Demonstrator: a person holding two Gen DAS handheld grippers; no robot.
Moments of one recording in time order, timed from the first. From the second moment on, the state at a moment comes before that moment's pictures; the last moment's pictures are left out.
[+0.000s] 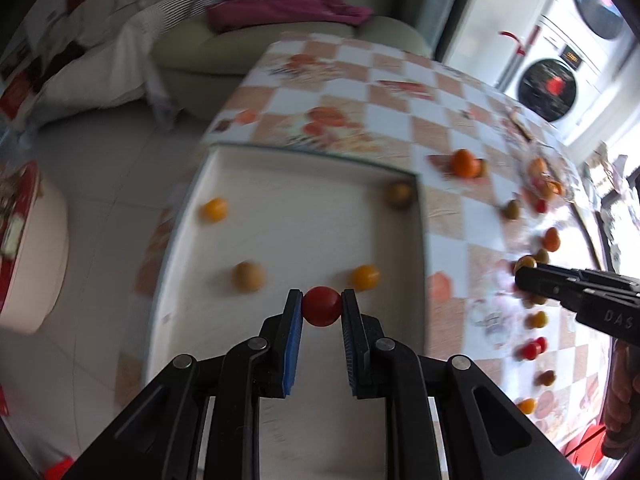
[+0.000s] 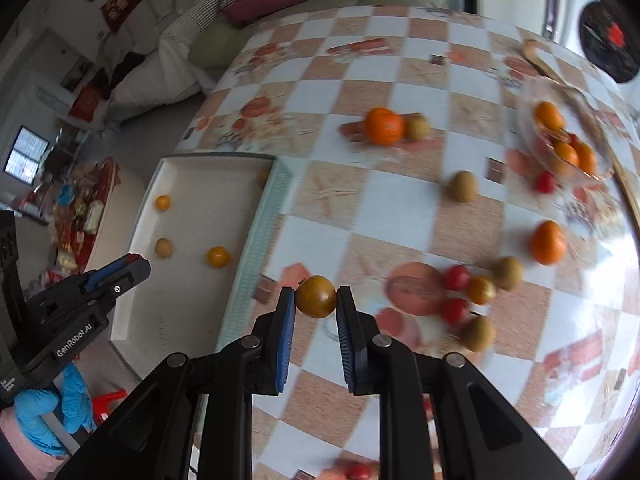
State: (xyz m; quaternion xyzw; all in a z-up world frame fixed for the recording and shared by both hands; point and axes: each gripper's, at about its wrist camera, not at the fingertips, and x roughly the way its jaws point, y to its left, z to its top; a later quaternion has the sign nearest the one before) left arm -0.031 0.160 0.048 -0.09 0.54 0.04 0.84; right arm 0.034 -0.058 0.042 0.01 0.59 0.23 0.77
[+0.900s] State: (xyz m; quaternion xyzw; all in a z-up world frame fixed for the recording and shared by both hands) left arm -0.061 0.218 -0.019 -0.11 0.58 0.09 0.80; right arm 0.021 0.106 -0.029 -0.08 0.66 0.31 0.68
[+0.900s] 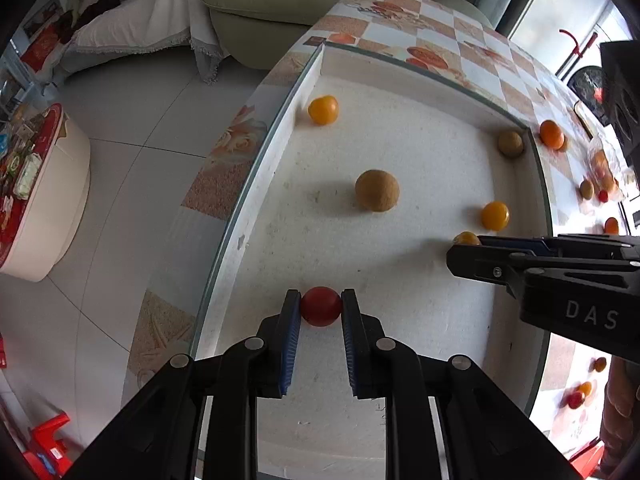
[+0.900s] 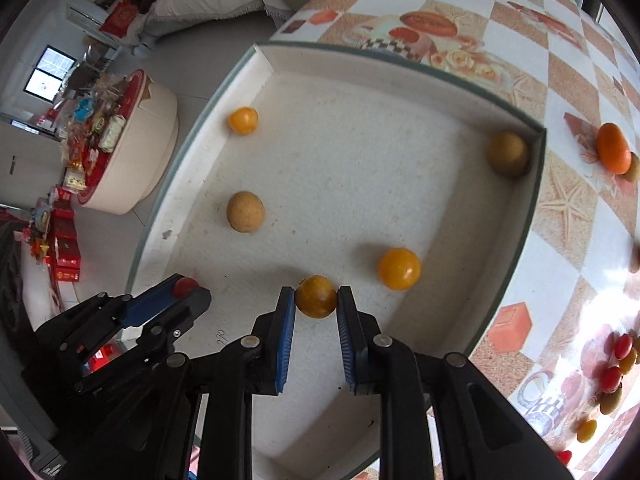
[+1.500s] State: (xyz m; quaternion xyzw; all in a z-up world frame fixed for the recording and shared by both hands) left arm -0.062 0.219 -0.007 -0.10 0.57 0.09 0.81; right arm 0.024 0.097 0.000 -0.05 0.63 0.31 0.71
